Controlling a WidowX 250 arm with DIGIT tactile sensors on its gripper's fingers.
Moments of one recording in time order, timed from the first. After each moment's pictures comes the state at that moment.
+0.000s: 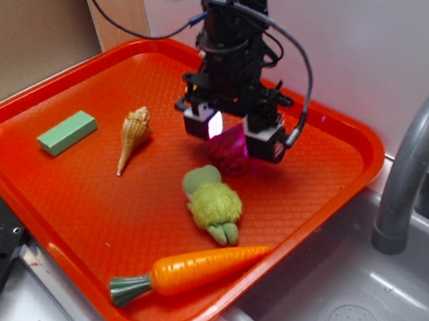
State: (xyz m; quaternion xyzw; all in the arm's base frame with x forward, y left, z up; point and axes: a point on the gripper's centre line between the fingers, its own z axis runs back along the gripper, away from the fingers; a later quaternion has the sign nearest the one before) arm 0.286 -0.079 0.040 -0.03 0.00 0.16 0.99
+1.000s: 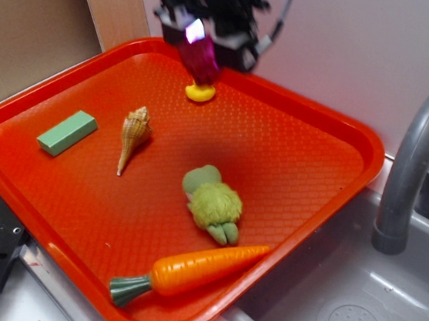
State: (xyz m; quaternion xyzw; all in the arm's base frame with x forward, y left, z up) arm 0.288 -0.037 0.160 0.02 -0.06 0.11 0.99
